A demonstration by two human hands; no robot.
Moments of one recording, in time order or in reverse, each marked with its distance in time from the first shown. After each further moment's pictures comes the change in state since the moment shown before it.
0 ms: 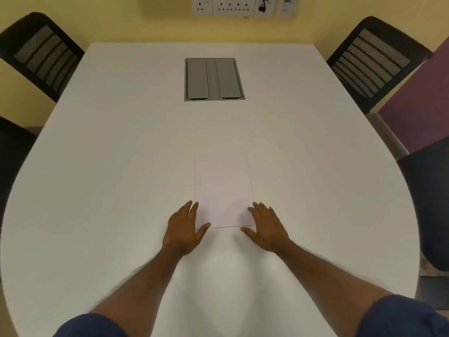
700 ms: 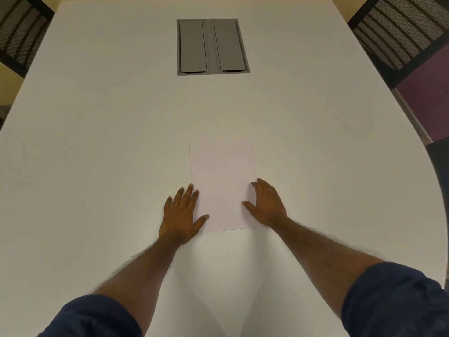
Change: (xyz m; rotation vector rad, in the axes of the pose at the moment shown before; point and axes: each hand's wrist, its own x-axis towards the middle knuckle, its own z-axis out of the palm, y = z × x) left_hand 0.073 -0.038 0.045 0.170 -0.080 0.030; right_hand 0.096 0.016 0.007 0.171 0.043 0.143
